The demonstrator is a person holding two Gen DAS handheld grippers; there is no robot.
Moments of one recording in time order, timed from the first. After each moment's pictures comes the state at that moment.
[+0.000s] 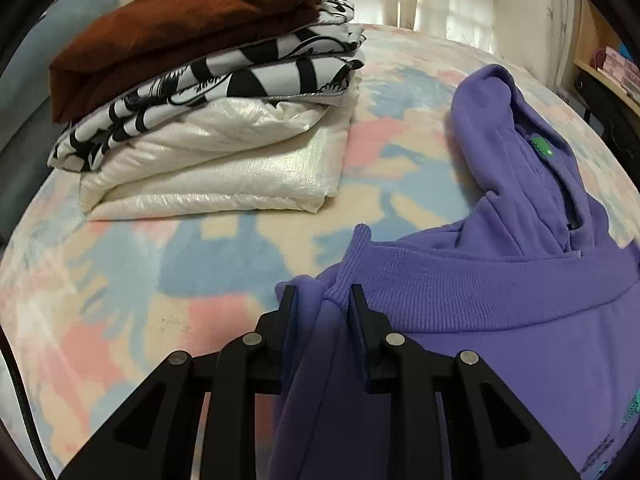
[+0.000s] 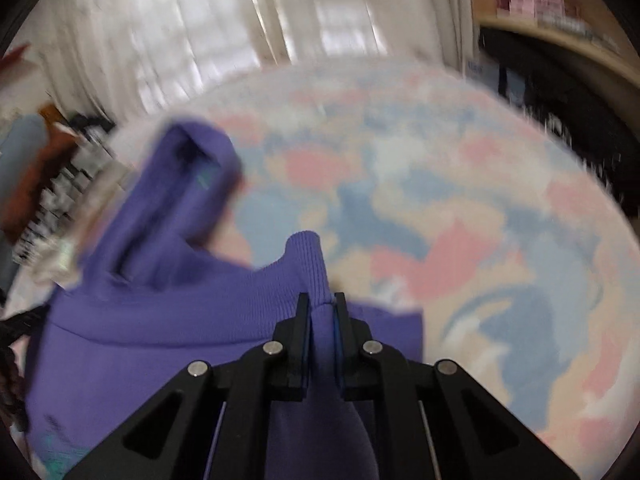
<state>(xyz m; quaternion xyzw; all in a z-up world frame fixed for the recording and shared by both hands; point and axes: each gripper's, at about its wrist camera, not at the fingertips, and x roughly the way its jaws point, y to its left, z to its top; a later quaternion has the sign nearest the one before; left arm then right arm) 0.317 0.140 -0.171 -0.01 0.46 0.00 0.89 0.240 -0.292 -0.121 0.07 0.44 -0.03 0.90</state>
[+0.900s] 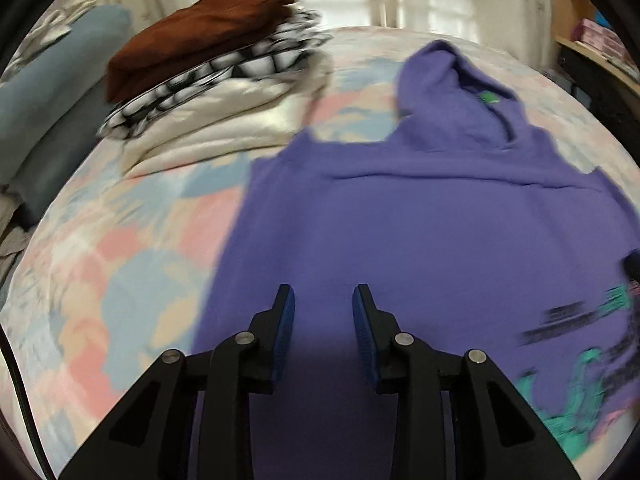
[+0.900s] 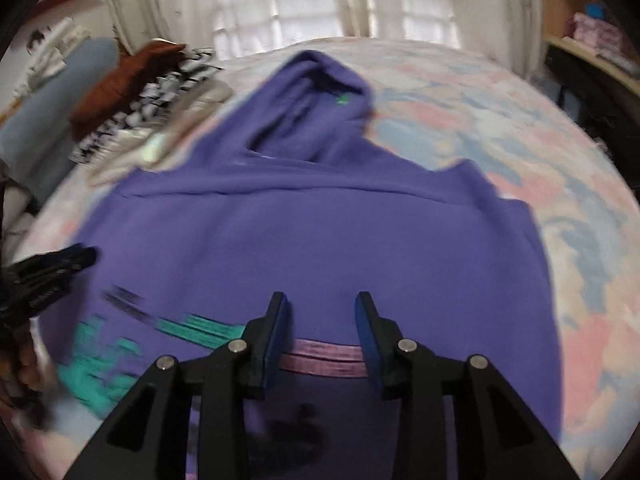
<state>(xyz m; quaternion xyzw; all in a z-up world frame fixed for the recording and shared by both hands) 0.190 0.098 -0.164 0.02 0.45 0.02 0.89 0.144 -0.174 -0.122 0.00 0.44 0.05 0.90</state>
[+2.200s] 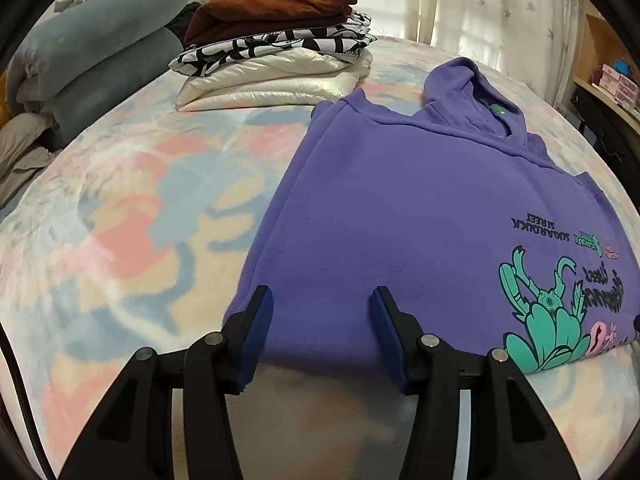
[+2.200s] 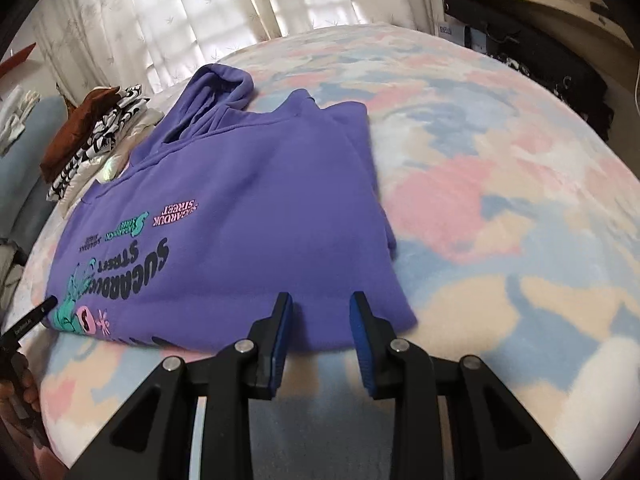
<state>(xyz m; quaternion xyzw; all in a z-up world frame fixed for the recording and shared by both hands) 0.089 0.123 -0.169 -0.05 0.44 0.06 0.89 0.027 -0.262 -0.138 0.10 0.44 -0.03 0.89</state>
